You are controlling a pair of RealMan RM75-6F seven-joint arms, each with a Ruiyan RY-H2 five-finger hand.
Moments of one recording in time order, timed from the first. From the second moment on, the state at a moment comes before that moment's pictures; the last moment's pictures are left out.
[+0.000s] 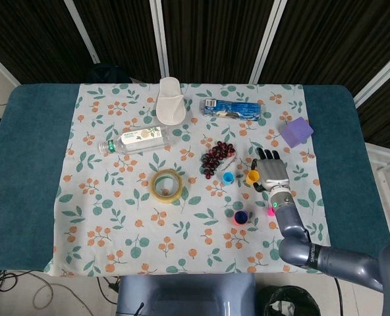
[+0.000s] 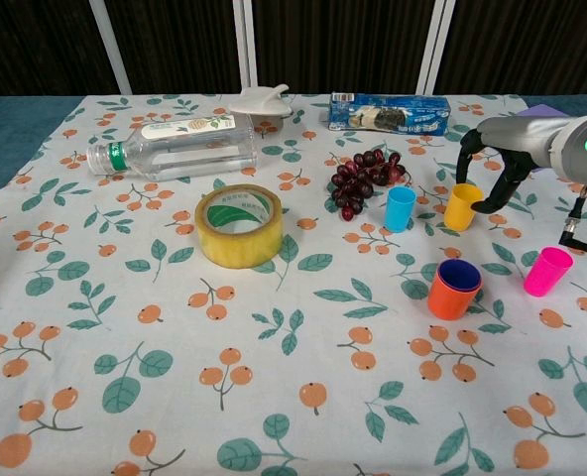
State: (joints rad) left arm -0.01 -1.11 -0.11 -1.64 1.41 1.58 0.01; right arm 0.90 -1.49 0.18 -1.46 -0.46 0.97 -0.62
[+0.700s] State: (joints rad) left arm -0.01 -1.11 -0.12 -1.64 1.40 1.58 0.01; right arm 0.89 -1.46 0.20 -1.52 -0.53 0.98 -0.58
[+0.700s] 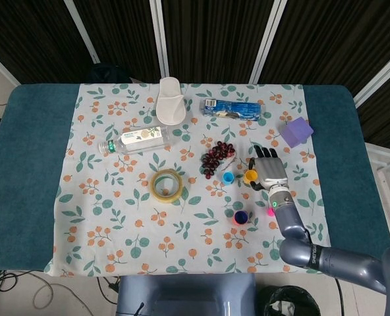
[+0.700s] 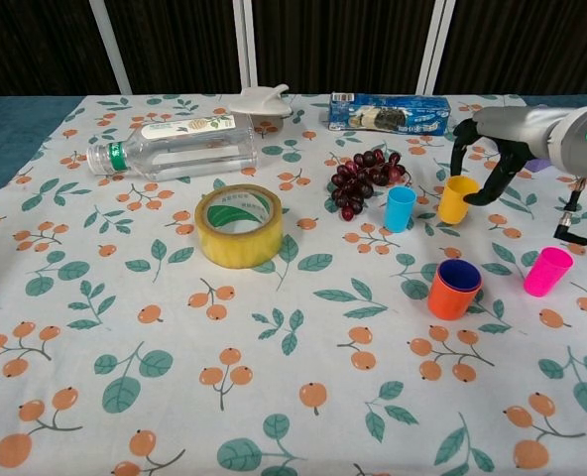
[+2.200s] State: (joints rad) left arm -0.01 -1.11 -0.11 -1.64 1.41 1.58 0.01; right arm 0.69 -1.27 0.02 -2.04 -0.90 1.18 -0.66
